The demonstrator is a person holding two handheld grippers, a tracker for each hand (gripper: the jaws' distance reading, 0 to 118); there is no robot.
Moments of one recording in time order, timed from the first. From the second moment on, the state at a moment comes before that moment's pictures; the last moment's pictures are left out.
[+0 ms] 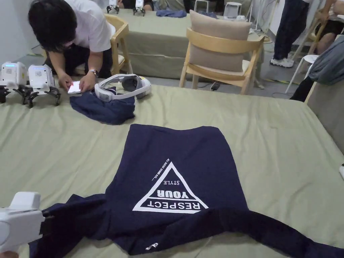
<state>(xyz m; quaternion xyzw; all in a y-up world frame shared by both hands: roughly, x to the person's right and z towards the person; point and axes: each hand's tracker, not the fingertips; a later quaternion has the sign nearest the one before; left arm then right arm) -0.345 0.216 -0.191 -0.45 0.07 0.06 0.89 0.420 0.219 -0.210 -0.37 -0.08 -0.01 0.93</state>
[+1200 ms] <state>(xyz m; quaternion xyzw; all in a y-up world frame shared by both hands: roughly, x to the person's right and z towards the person) -0.296 0.132 -0.218 -0.39 0.23 0.27 0.85 0.133 0.222 -0.212 -0.22 0.14 0.04 0.97</state>
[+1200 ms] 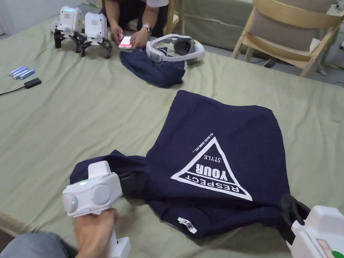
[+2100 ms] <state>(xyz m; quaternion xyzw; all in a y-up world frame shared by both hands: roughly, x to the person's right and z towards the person) -0.335 0.105 -0.200 -0.31 0.13 0.37 0.86 -0.079 0.222 -0.493 -0.30 0.29 0.10 0.90</state>
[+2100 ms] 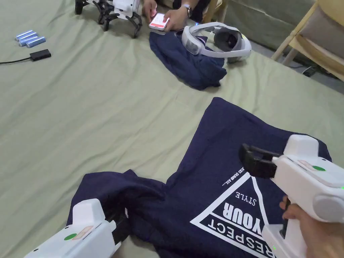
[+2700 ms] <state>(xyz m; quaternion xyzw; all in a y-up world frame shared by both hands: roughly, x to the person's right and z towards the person) -0.341 0.085 -0.206 -0.32 0.12 0.38 0.86 -0.216 0.135 -0.680 -0.40 0.25 0.09 0.88</state>
